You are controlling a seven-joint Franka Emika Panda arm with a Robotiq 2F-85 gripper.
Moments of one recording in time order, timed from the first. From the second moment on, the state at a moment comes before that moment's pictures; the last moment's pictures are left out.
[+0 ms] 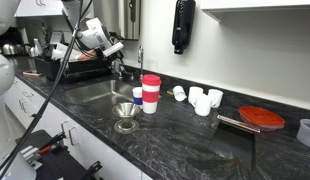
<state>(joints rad) 0.34 0.57 0.18 -1.61 -0.70 2.52 -0.31</state>
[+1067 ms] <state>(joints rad) 0.32 0.82 0.14 -1.34 -0.68 2.60 -0.40</state>
